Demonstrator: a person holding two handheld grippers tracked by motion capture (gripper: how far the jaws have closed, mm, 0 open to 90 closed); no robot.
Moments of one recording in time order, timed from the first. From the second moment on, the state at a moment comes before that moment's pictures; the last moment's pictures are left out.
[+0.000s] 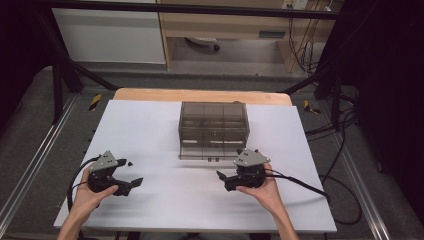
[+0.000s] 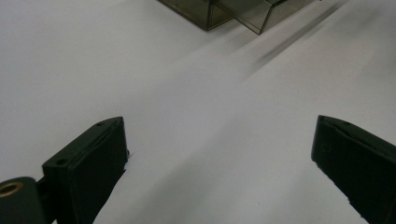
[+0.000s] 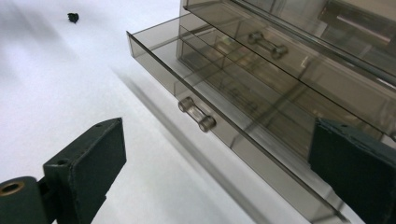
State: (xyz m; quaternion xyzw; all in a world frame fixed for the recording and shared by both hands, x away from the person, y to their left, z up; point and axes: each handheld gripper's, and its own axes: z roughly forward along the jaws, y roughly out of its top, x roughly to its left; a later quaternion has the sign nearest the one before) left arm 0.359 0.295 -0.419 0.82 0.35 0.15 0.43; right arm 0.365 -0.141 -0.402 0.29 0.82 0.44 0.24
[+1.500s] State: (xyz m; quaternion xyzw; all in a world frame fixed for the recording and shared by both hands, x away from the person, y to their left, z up) left arm 0.363 0.294 -0.420 0.82 0.35 0.14 0.42; right arm 0.353 -0.232 -0.432 0.38 0.79 0.45 0.15
